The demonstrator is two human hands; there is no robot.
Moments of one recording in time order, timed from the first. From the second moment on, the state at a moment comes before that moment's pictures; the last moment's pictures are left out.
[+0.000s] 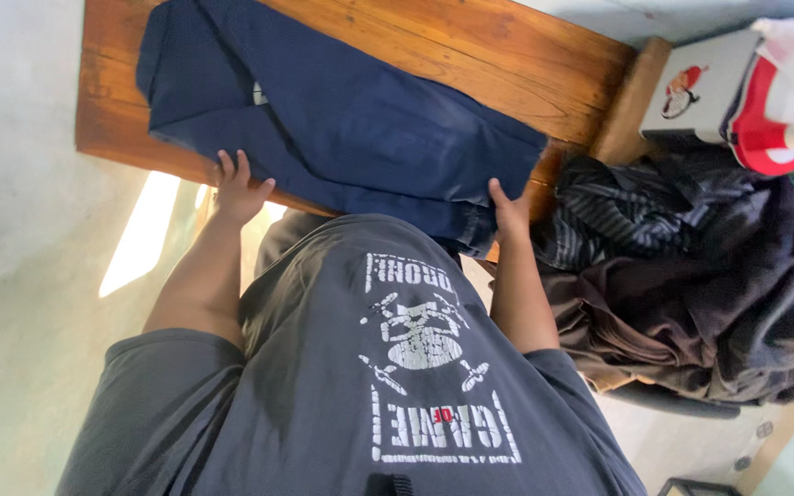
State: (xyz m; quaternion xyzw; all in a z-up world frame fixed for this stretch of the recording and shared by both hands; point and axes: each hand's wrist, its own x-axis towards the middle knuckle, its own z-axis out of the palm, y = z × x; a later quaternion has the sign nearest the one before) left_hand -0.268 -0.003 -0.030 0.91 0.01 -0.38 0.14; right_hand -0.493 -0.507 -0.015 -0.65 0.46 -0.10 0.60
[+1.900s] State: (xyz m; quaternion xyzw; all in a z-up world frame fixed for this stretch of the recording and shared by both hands) left_hand -0.151 0.045 0.051 0.82 -0.25 -0.49 0.17; right_hand -0.173 -0.160 0.098 -0.86 0.18 0.45 0.17
